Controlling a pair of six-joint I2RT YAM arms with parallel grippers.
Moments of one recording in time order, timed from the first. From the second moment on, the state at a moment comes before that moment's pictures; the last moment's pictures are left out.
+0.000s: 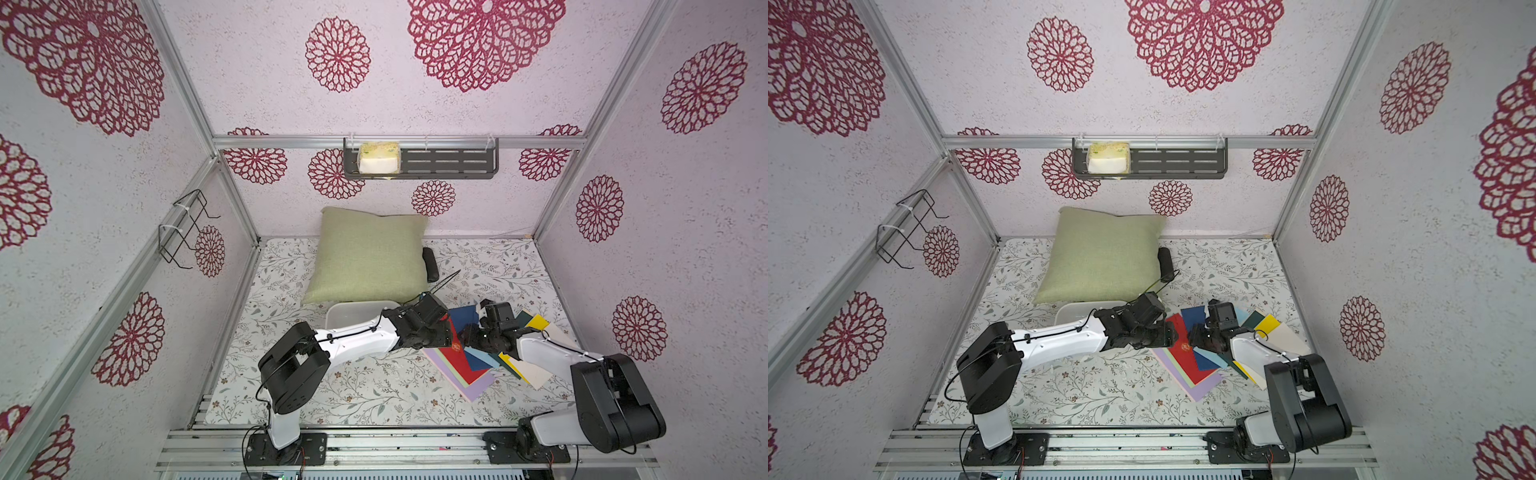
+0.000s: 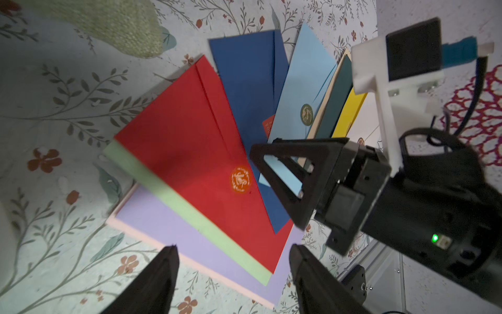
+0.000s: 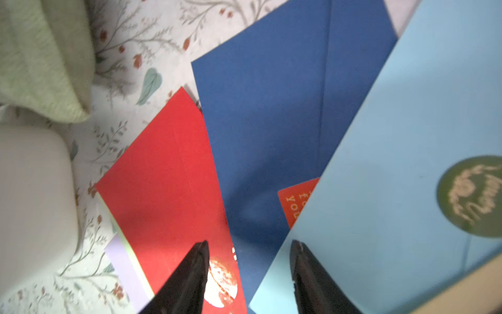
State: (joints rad) left arm -0.98 1.87 1.33 -0.34 0.05 -0.91; right arm 0.27 1.38 0.57 -0.20 -0.22 0.48
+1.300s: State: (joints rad) left arm -0.96 1.94 1.33 -0.28 0.12 -0.96; right arm -0.20 1.34 0.54 -0.21 -0.06 0.54
